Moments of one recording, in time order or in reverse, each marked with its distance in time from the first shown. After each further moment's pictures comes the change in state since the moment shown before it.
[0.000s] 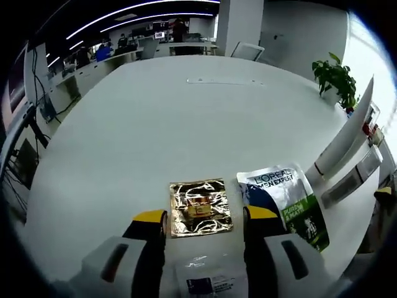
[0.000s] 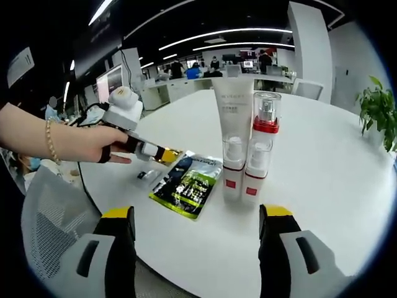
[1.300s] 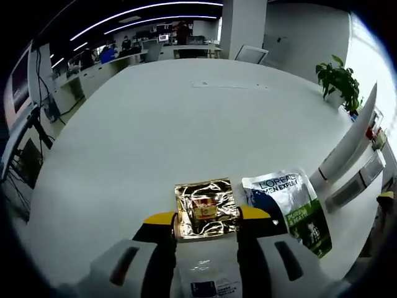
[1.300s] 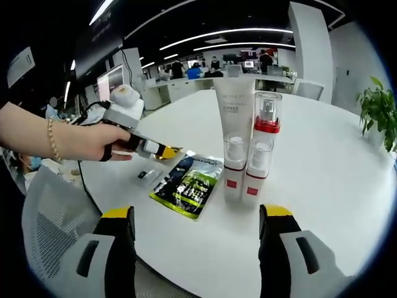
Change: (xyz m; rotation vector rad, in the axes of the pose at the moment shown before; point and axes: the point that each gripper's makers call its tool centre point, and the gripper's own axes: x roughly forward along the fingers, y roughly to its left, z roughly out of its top) left arm 0.005 0.010 0.004 0.008 -0.008 0.040; right arm 0.000 0.000 0.000 0.003 0.002 0.005
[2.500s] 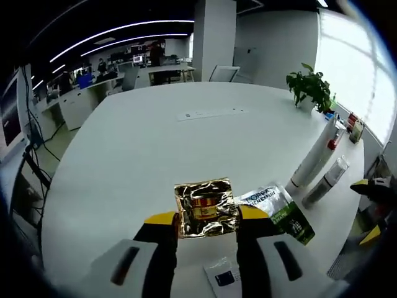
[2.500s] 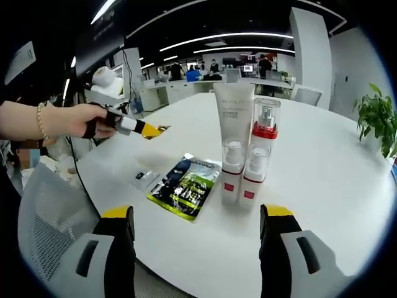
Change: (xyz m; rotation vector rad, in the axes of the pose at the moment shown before) left arm -0.046 0.007 0.046 0.108 -0.126 -0.153; right arm -0.002 -0.001 0.003 -0.036 -0.015 -0.020
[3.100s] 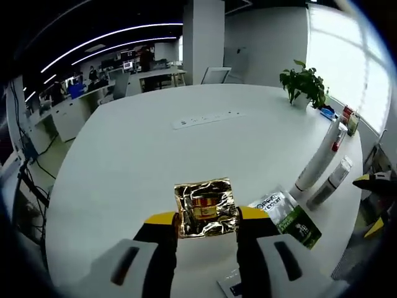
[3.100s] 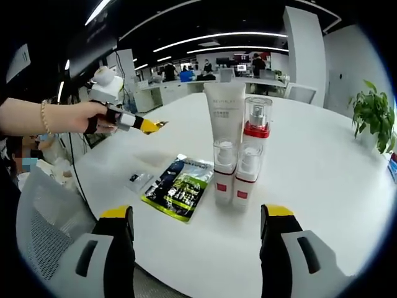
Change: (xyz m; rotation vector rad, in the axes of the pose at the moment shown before) left arm 0.009 0.010 0.030 0.080 -0.041 -0.054; right arm 0.000 -0.007 0.000 0.018 -0.004 -0.035
